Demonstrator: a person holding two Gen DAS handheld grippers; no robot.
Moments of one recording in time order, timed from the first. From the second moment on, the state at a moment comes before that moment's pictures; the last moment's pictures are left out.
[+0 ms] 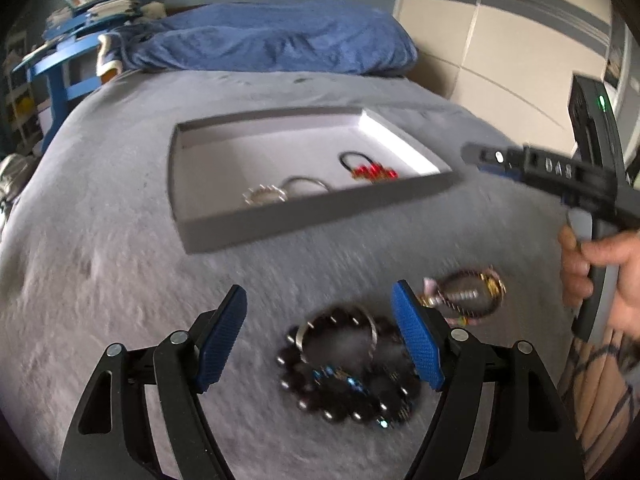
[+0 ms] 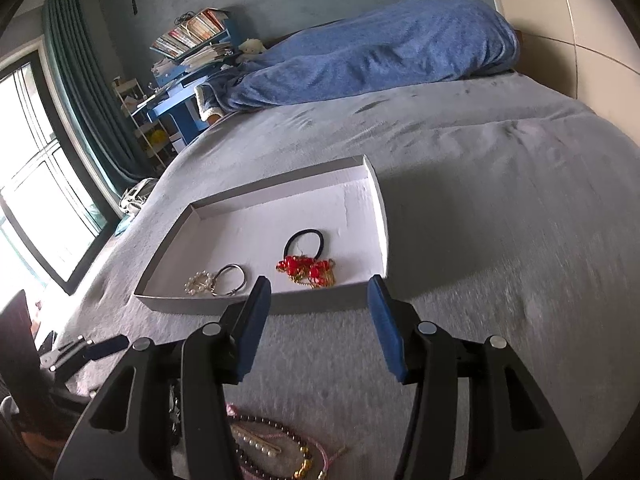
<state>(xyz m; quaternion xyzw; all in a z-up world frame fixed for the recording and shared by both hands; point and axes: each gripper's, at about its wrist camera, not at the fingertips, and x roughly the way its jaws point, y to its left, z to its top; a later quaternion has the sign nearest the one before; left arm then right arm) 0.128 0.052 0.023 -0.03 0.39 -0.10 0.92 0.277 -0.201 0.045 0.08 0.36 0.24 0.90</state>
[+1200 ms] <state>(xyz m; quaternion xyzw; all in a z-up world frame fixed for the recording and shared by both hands) 0.123 0.041 0.017 0.00 0.39 -0.11 0.91 0.254 -0.217 0.016 0.08 0.39 0.24 0.89</state>
